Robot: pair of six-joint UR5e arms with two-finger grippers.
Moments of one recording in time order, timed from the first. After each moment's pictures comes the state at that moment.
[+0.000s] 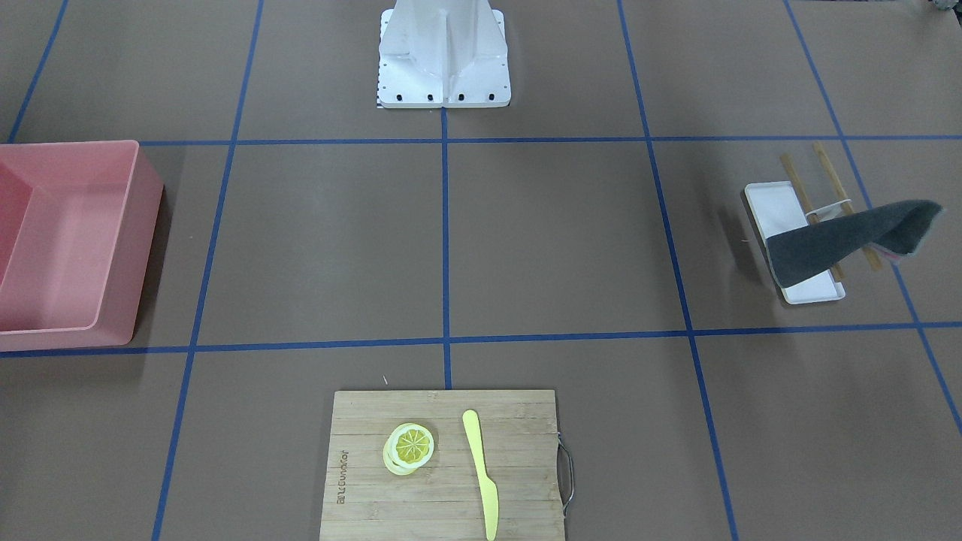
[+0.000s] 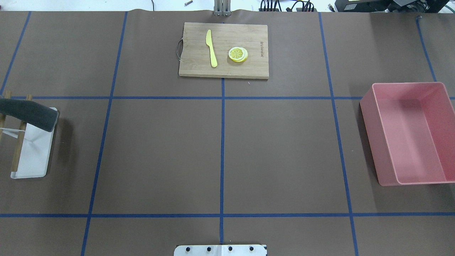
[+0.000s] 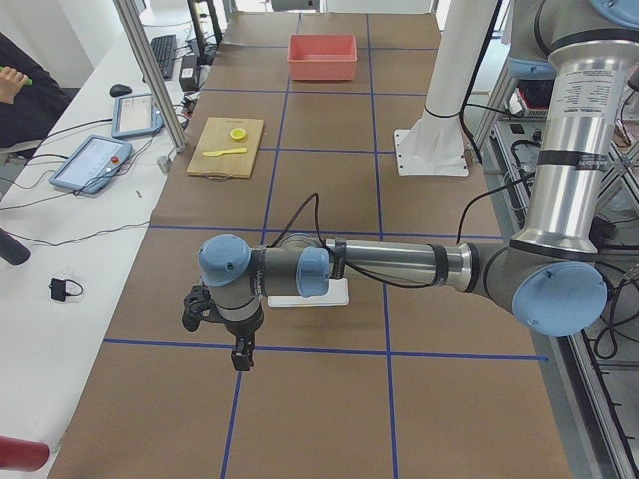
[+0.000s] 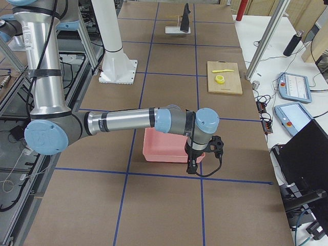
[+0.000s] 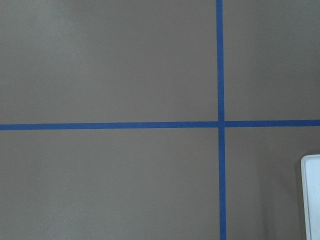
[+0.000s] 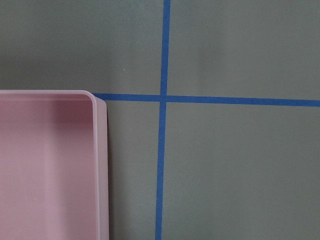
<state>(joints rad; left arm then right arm) -1.63 -1.68 -1.52 -1.49 -2.29 0.07 1.57 -1.49 1.64 -1.81 2.30 -0.09</state>
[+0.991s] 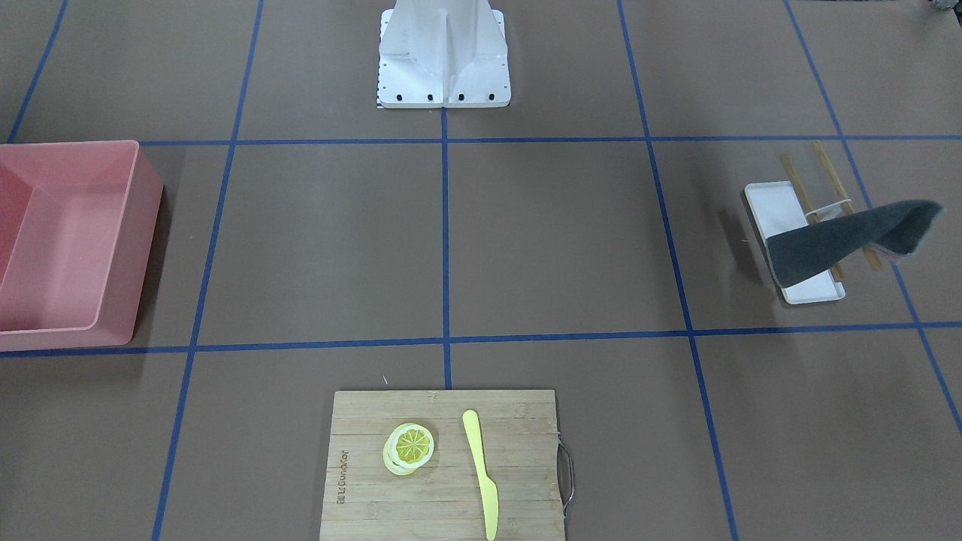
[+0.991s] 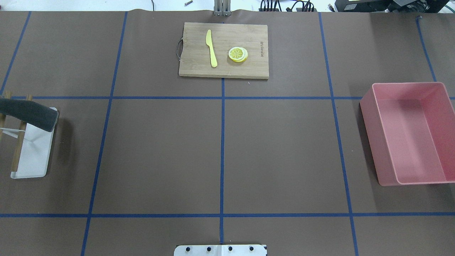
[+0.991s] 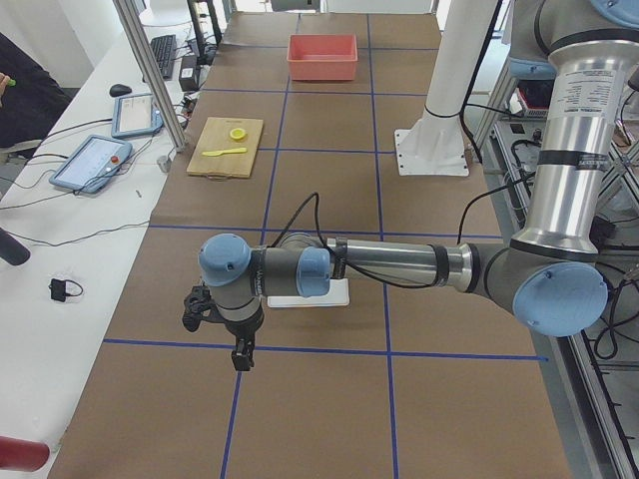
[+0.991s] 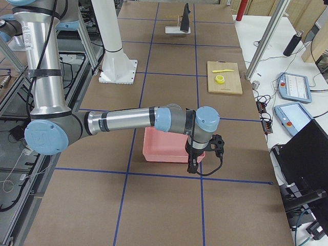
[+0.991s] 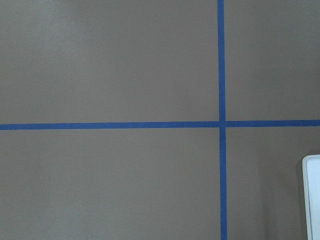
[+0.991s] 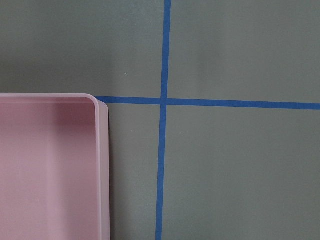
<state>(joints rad) -1.63 -1.68 -1.52 -1.49 -2.29 0.07 1.57 -1.49 1.65 -1.82 2.30 -0.09</state>
